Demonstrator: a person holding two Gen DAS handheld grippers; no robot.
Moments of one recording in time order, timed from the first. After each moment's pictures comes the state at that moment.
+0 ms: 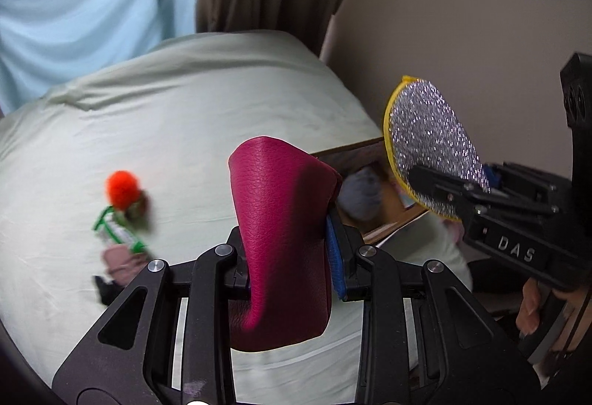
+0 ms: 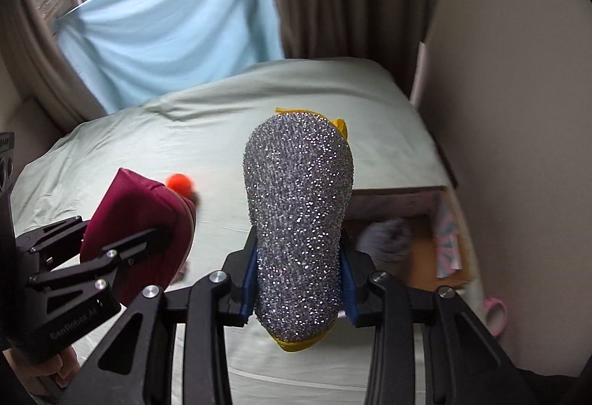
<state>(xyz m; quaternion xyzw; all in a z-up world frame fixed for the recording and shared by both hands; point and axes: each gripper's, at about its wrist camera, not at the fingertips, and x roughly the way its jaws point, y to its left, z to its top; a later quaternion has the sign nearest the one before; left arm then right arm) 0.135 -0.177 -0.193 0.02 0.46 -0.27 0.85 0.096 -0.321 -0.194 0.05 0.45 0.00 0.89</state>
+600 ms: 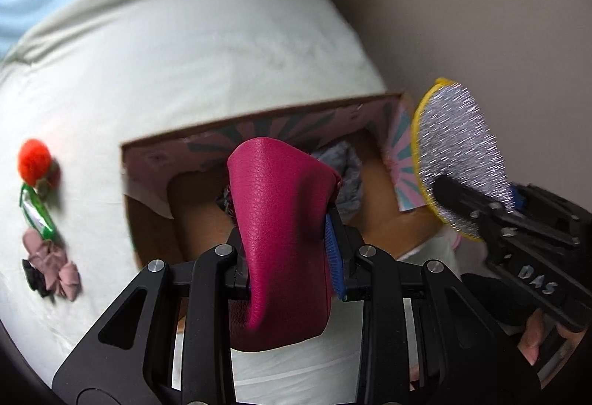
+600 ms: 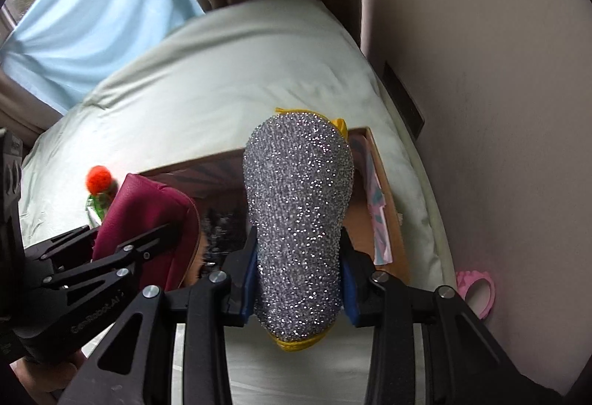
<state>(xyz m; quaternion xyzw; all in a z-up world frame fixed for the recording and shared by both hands) 0.197 -0.323 -0.320 0.03 0.59 -0.23 0.78 0.154 -0.462 -0.293 0.11 0.54 -0.04 0.83</state>
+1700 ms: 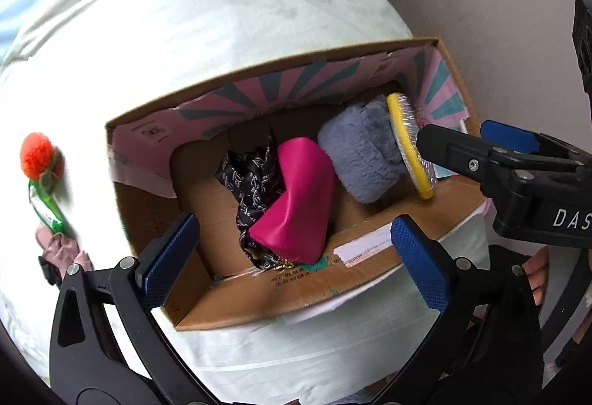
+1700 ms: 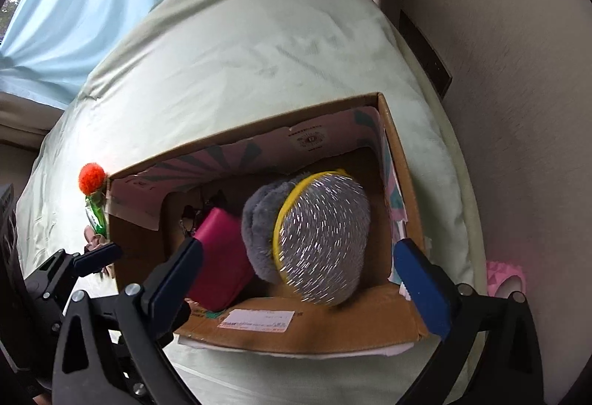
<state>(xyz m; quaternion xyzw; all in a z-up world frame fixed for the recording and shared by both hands) 0.199 -0.337 -0.349 0.09 0.64 -0.20 0.74 0.193 -0.486 -0.344 0.16 0.60 0.00 0.79</state>
